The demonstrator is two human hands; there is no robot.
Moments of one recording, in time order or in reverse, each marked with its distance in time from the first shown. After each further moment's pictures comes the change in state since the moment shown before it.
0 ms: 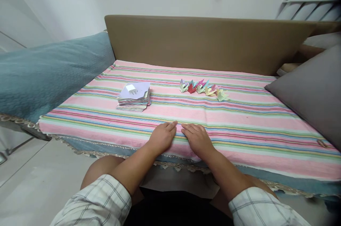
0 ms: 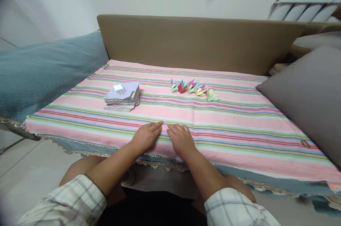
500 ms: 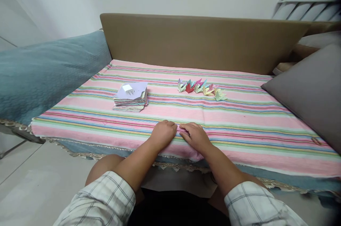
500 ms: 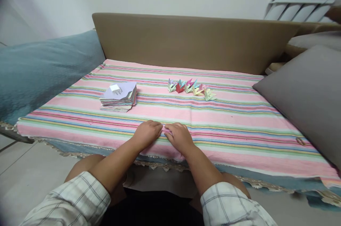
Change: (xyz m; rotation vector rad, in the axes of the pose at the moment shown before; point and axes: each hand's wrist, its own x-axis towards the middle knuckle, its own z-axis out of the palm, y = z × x) left_hand 0.027 0.005 -0.011 0.078 -0.122 -0.060; right_hand 0.014 0.006 -0.011 0.256 -0.044 0.146
